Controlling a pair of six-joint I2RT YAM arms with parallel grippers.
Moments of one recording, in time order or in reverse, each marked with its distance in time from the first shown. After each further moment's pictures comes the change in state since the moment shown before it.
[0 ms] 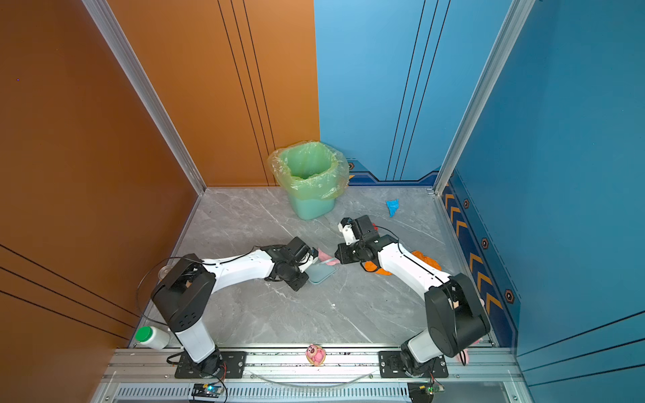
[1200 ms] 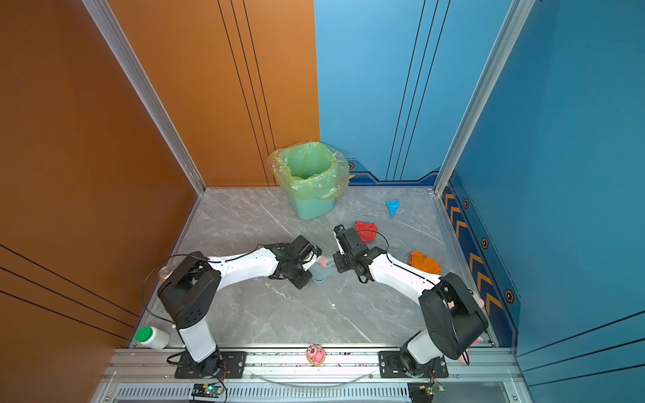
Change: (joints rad) left arm -0.011 0.046 0.055 -0.001 -0.006 0.004; right arm 0.175 0.011 -0.115 0.140 0.384 -0.113
